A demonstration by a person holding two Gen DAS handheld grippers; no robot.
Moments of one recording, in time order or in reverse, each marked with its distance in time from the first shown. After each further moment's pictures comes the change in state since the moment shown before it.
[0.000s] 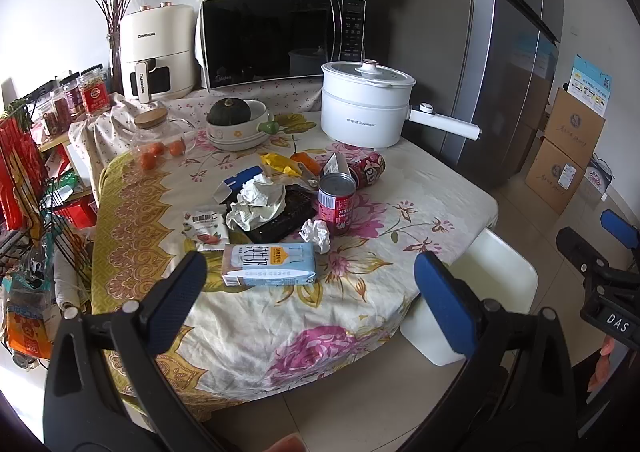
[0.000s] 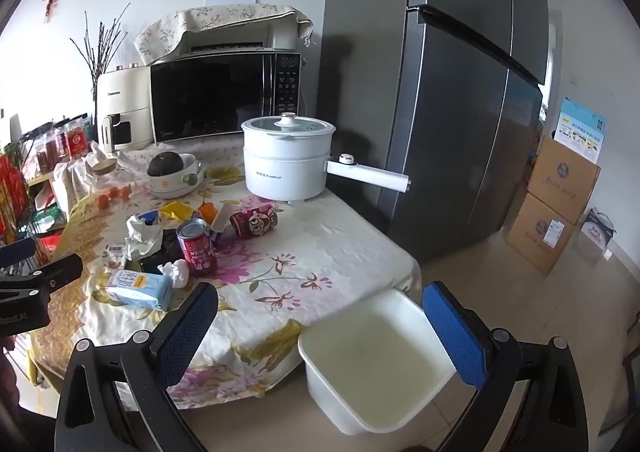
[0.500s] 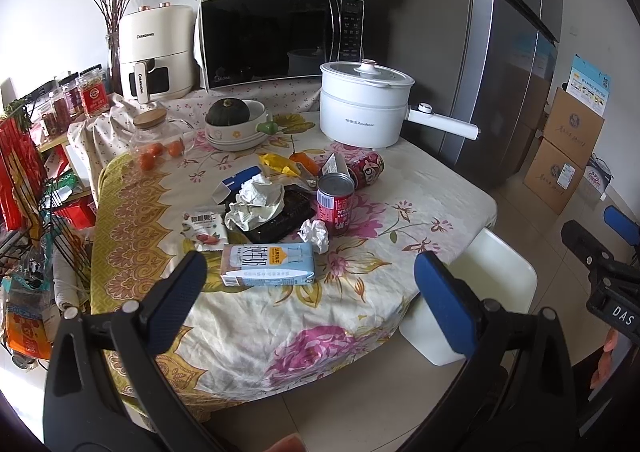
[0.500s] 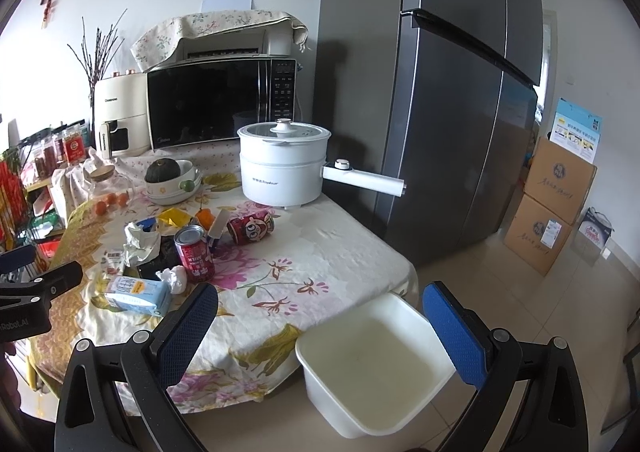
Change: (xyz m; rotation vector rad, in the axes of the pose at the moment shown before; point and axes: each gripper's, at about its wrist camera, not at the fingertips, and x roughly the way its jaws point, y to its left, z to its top) left arm 0.000 -0.002 0.000 0.001 -0.002 0.001; right arm -0.002 -0.001 0.001 0.011 -0.018 -0.011
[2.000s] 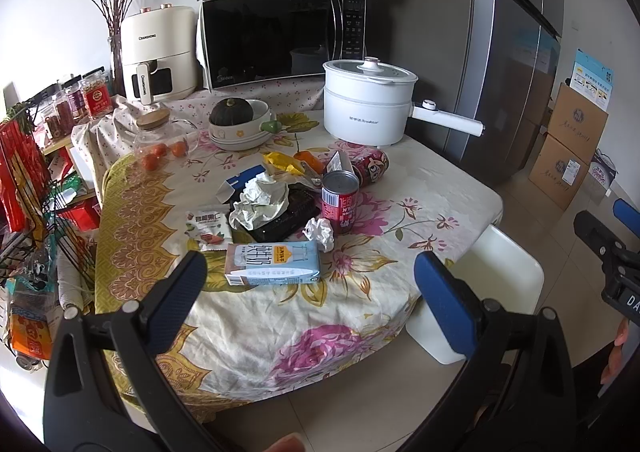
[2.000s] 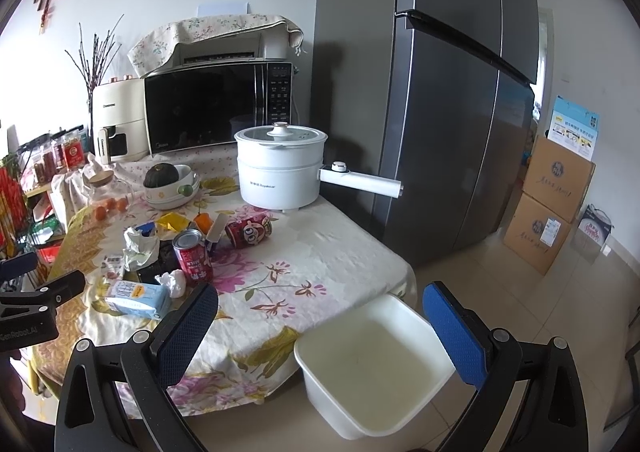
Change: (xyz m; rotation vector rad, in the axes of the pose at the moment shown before) left arm 0.003 0.002 -0.002 0.014 0.004 0.011; right arm -0.002 -0.005 0.000 0.015 -0.007 -0.003
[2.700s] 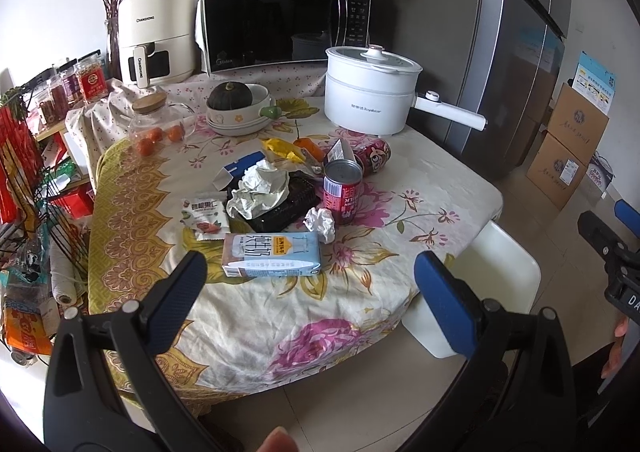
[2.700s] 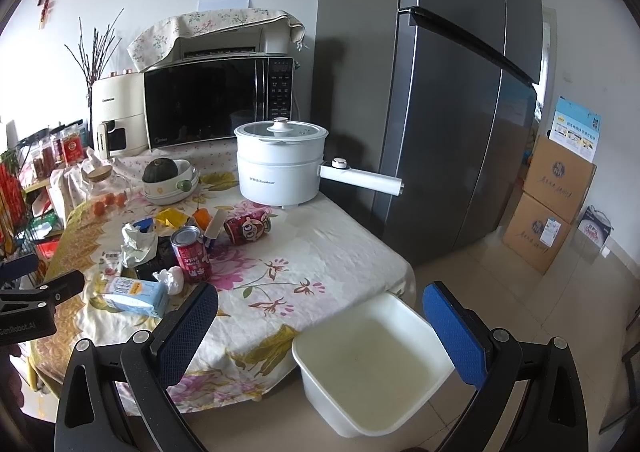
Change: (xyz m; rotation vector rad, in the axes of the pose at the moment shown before) left arm 0.012 0.011 0.003 -0.025 0.059 -0.018; right arm 0.009 0.005 0.003 -0.030 0.028 -0.013
